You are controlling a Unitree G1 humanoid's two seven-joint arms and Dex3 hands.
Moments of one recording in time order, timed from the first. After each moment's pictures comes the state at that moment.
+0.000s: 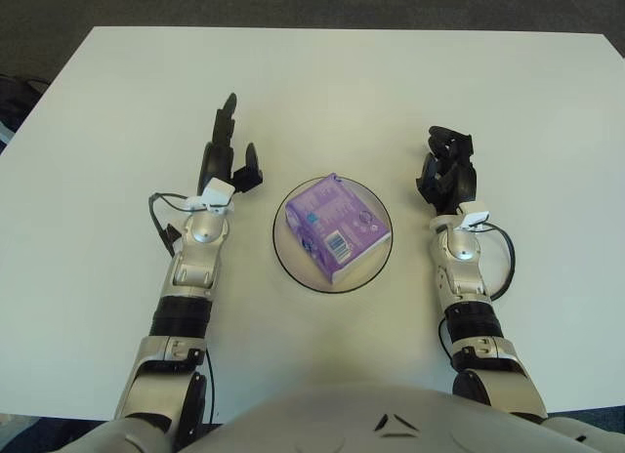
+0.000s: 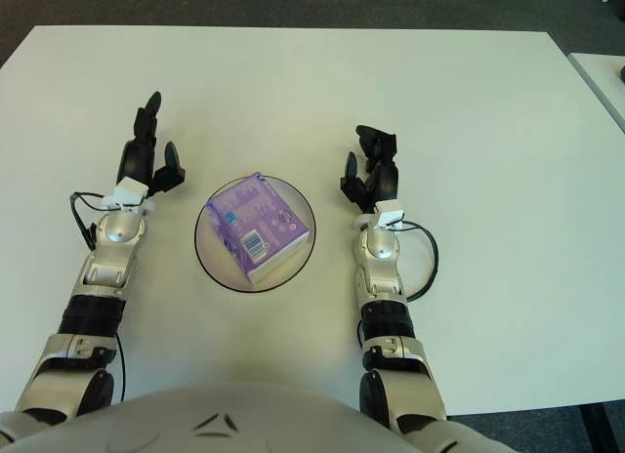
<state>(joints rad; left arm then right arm) -0.23 0.17 0.04 0.21 0.24 -0.25 0.12 -0.24 0.05 -0.13 0.42 -0.02 -0.42 -0.14</state>
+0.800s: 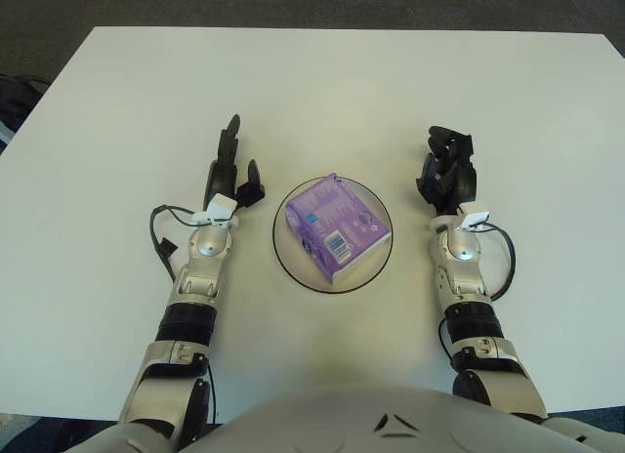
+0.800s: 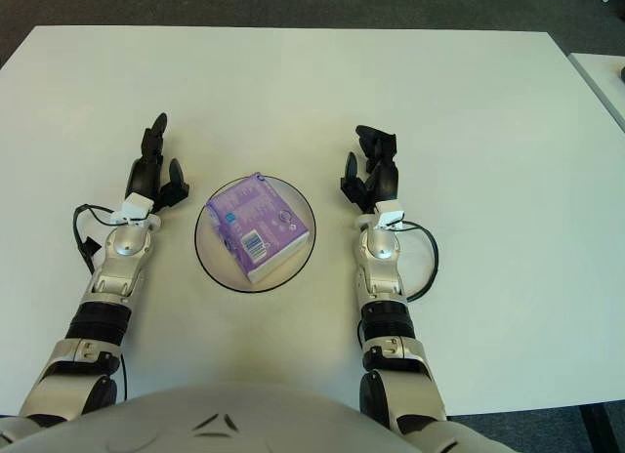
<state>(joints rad) -0.21 0.15 0.04 0.33 0.20 -0.40 0.13 -0.24 0.05 -0.13 0.41 -0.02 -0.42 -0.14</state>
